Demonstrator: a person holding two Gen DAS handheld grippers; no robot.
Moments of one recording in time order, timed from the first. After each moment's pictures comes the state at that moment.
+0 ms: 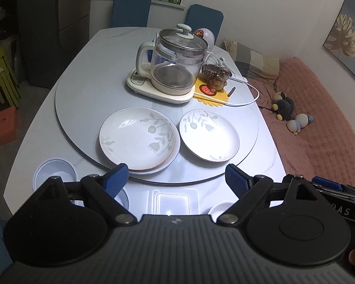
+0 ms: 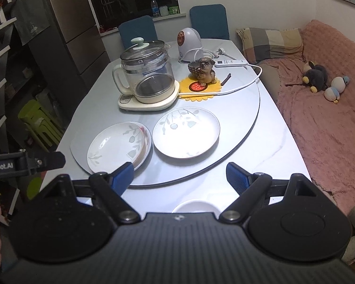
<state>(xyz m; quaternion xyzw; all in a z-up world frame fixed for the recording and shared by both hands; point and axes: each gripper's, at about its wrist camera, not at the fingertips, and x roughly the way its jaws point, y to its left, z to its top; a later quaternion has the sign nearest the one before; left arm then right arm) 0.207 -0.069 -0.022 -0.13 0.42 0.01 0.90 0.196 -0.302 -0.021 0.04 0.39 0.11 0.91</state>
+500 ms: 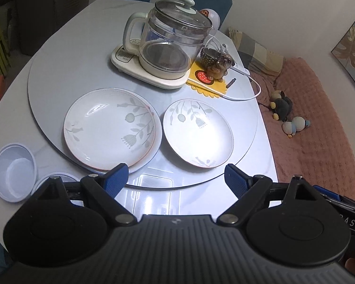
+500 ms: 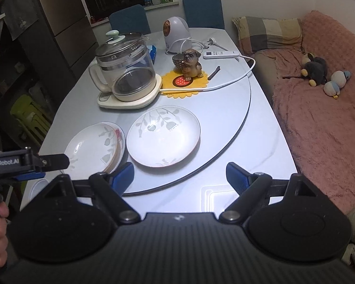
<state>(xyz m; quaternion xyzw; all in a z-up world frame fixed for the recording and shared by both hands) 0.290 -0.086 -0.074 -0.20 0.45 0.00 0.87 0.266 -0.341 -0.045 0.03 0.42 0.11 0.90</state>
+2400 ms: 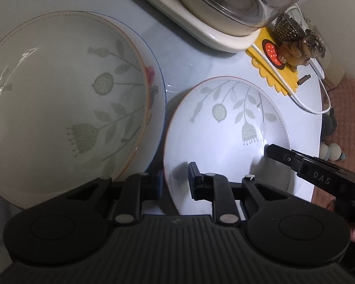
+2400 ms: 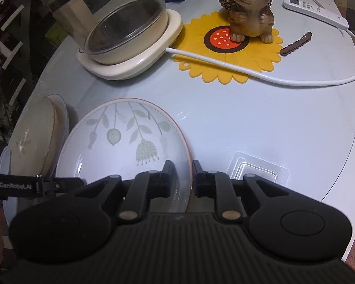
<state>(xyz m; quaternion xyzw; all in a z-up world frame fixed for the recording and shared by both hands) 0.463 -0.099 -0.237 -0.32 0.55 0.12 0.76 0.539 -0.315 -0.205 -0.05 0.55 0.31 0.77</state>
